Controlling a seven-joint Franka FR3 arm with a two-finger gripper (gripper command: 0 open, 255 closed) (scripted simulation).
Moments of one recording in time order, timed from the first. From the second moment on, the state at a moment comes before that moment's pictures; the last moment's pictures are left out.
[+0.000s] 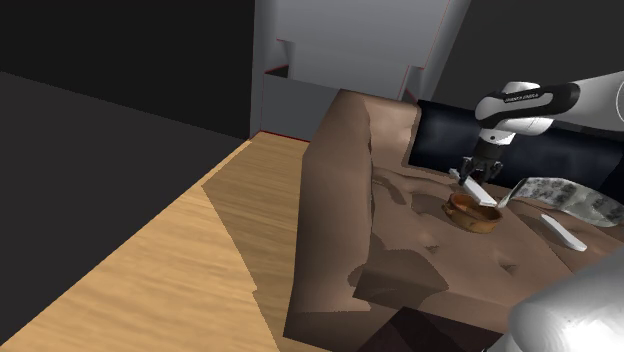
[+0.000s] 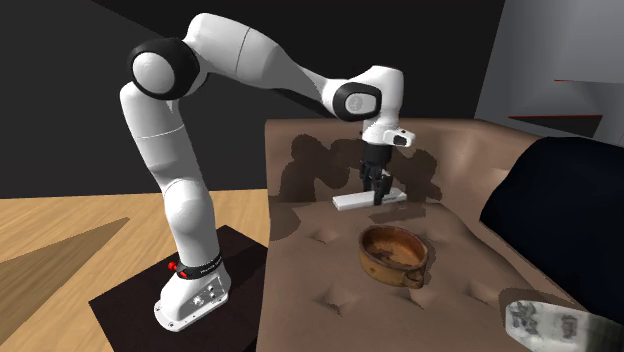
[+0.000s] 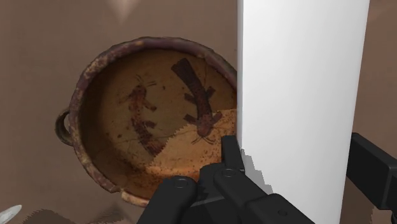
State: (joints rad) arm -0.41 -0.13 -0.43 -2.08 -0.08 1.95 -0.13
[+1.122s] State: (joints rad) arm -0.49 0.09 -0.53 -1.99 0.02 2.05 -0.36
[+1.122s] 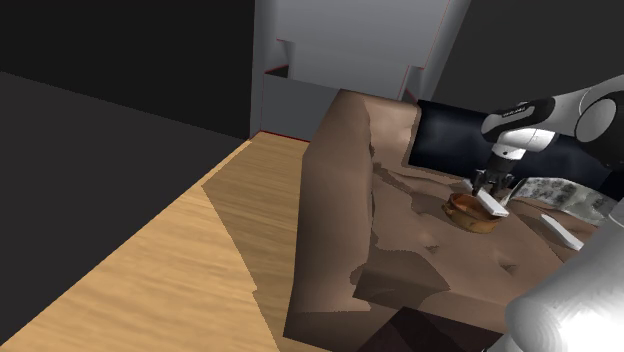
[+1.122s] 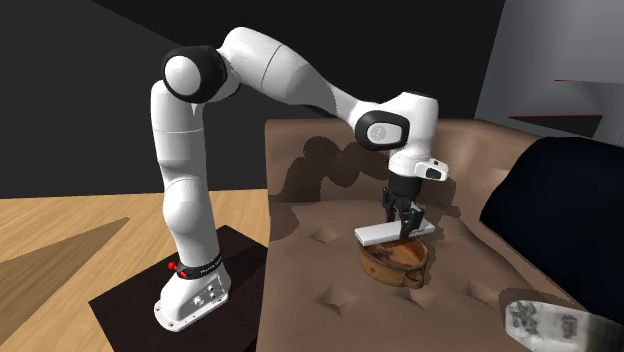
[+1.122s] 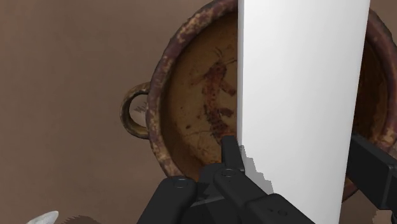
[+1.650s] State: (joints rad) arm -0.50 0.12 -0.53 -2.01 0.04 2.10 -0.37
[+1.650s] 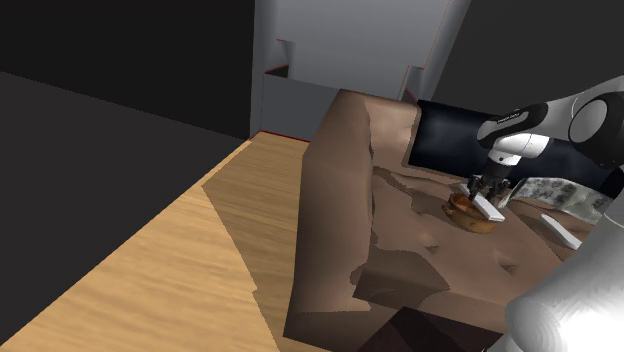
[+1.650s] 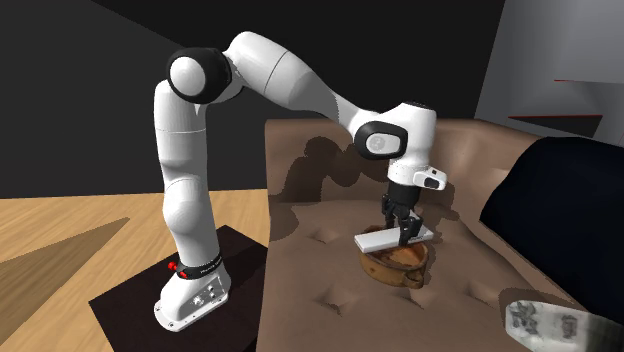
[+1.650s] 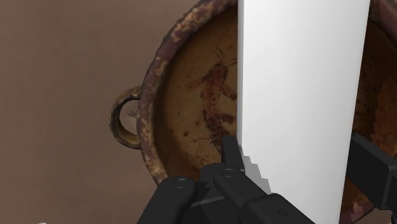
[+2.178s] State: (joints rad) arm -0.50 0.12 -0.53 -2.01 0.04 2.10 -0.37
